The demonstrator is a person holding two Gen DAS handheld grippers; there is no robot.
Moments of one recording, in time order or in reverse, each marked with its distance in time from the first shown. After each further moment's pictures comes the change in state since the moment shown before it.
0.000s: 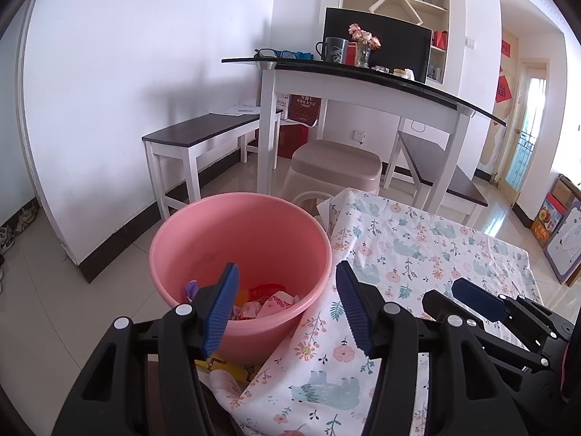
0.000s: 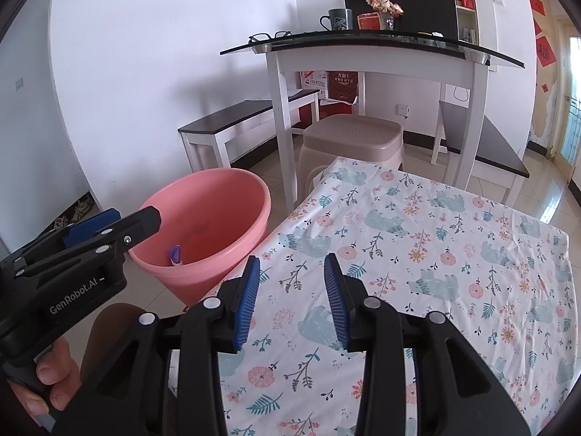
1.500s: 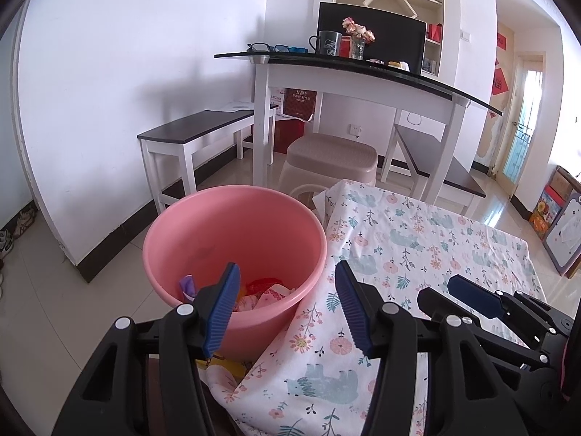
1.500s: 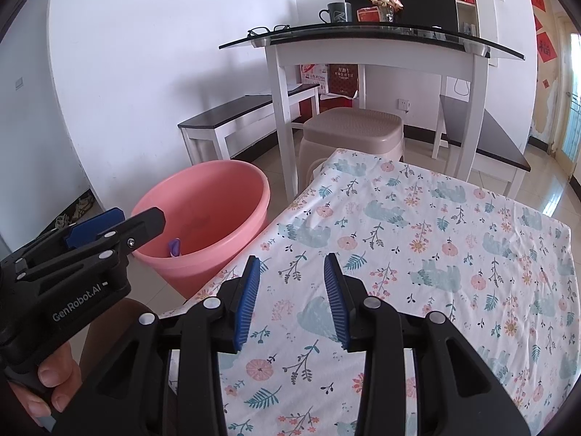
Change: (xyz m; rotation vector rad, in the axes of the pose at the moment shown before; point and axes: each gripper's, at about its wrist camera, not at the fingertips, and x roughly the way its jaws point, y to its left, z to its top) left arm 0.004 -0.006 -0.006 0.023 0.018 -0.009; right arm 0.000 0.000 -0.010 0.005 0.015 0.005
